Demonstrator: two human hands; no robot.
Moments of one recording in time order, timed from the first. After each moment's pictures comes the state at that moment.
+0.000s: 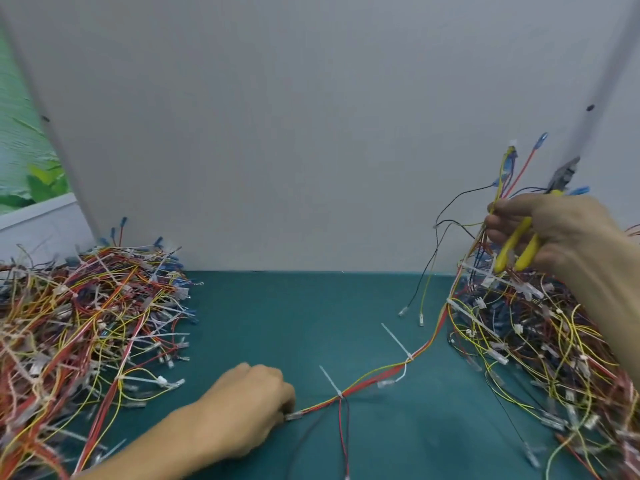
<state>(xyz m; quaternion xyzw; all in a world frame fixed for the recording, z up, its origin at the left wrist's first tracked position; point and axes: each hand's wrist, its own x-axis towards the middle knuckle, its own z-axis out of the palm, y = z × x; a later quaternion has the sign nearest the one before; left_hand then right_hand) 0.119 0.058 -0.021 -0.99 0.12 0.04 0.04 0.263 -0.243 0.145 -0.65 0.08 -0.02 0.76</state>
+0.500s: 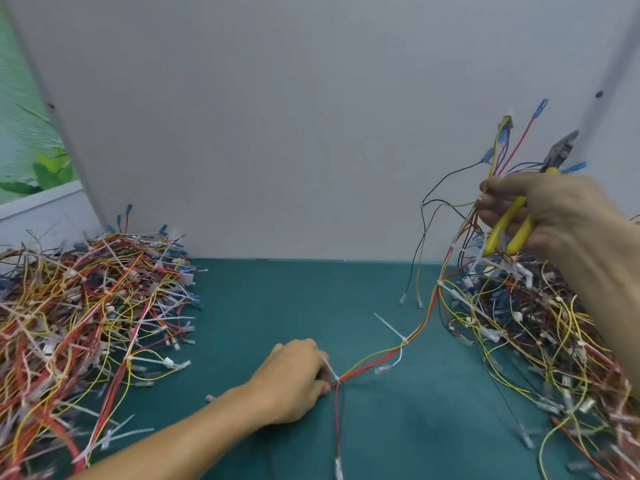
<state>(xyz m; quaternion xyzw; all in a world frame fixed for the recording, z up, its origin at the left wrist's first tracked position) 0.146 0.019 -0.037 -0.99 0.08 0.03 -0.13 0.250 -0.231 0.153 -0.64 0.04 -0.01 0.77</state>
